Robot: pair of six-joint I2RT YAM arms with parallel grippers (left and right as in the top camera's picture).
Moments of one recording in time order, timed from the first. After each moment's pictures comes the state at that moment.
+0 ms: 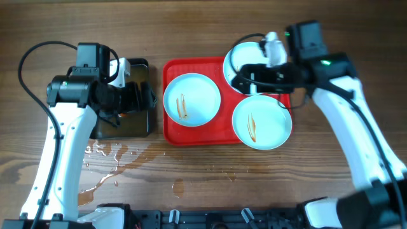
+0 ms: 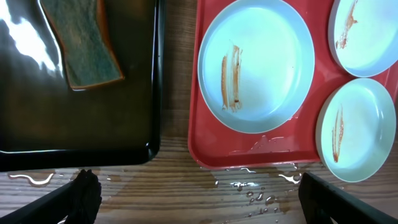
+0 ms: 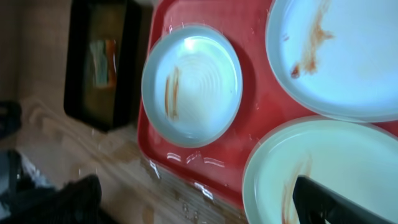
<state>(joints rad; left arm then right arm) -0.05 1.41 1.30 -1.16 0.25 -0.23 0.24 1.59 1.44 -0.97 -0.49 0.19</state>
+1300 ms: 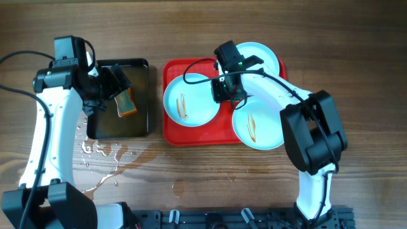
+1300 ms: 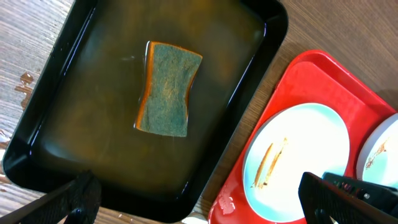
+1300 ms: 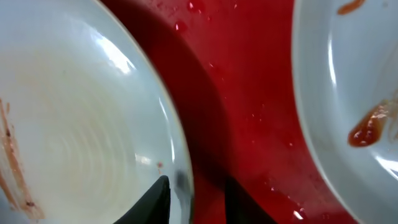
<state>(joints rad) 0.13 1.54 1.30 -0.99 0.16 -0.46 0.47 2.11 1.47 -0.72 -0.17 0.31</state>
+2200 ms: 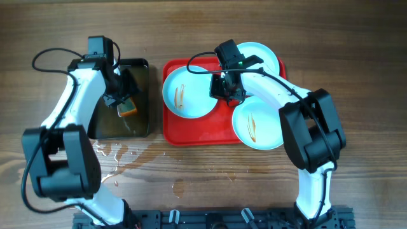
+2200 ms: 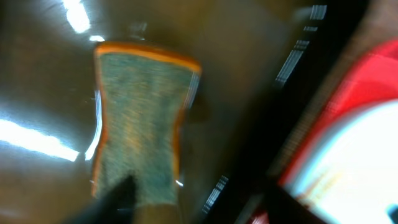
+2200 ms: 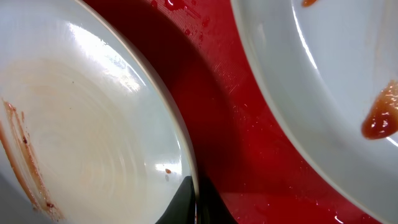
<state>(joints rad) 0.05 1.83 1.28 -0.83 0.11 -0.47 0.46 2.12 1.48 -0.67 -0.21 0.60</state>
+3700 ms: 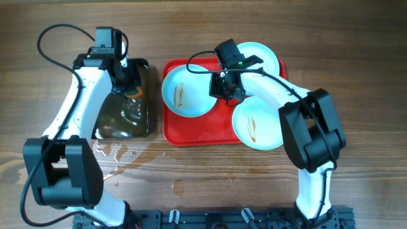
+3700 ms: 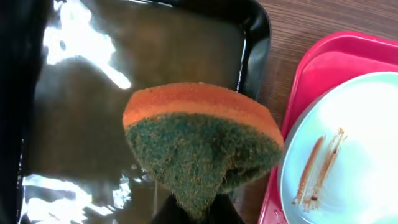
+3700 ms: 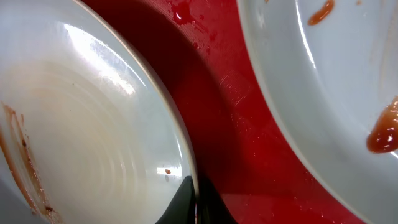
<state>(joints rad) -0.03 1.76 1.34 -0.82 0.01 -0.27 0.46 2.13 1.48 -0.65 -0.21 0.60</state>
